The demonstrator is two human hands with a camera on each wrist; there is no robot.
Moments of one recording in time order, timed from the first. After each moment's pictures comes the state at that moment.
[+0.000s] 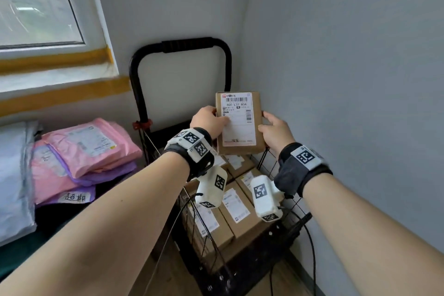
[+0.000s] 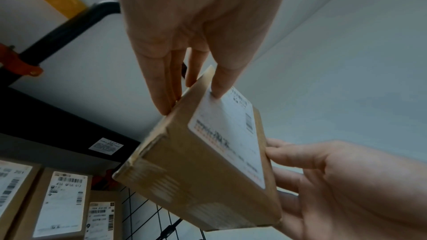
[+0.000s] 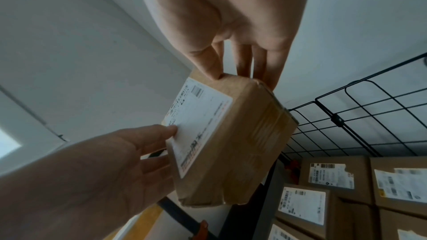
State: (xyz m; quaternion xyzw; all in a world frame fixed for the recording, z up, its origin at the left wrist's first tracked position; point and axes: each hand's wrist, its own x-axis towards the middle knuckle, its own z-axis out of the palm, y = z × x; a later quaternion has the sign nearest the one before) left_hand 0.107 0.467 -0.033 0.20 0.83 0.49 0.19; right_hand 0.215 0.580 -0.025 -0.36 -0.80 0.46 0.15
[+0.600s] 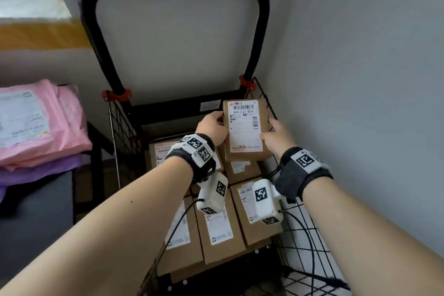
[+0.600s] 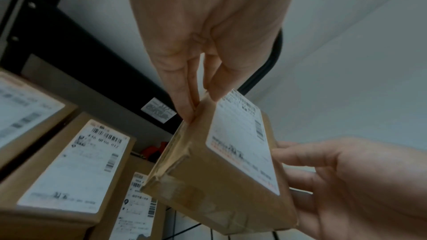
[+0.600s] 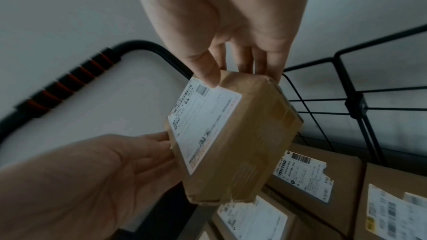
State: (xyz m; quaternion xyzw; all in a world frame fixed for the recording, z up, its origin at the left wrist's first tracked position) left_hand -0.009 0.627 -0.178 0.04 0.81 0.50 0.28; right_hand 0.062 0.767 -0.156 -0.34 -0.83 0.44 -0.08
